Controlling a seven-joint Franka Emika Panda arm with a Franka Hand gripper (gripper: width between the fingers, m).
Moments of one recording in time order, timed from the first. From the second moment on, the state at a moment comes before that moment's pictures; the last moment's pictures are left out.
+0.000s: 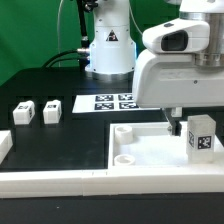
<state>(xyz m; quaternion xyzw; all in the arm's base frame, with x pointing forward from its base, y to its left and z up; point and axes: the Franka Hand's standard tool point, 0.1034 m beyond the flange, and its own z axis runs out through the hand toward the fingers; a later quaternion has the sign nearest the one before) 0.630 0.115 0.072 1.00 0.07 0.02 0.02</state>
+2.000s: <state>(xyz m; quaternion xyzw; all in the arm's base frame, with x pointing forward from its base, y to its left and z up) 0.625 0.112 0.070 0.73 -0.68 0.02 -0.02</state>
